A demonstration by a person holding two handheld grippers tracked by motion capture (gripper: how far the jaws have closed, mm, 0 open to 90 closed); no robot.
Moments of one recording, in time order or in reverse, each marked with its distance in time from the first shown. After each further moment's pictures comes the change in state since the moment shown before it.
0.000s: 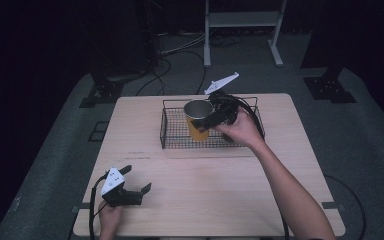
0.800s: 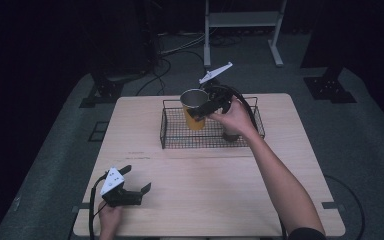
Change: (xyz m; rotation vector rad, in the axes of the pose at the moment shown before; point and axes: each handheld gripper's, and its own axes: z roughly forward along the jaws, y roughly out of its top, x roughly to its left) left arm 0.000 0.000 -0.001 -0.002 -0.002 -0.001; right arm -0.026 0.022 0.017 -0.001 -0.031 0.012
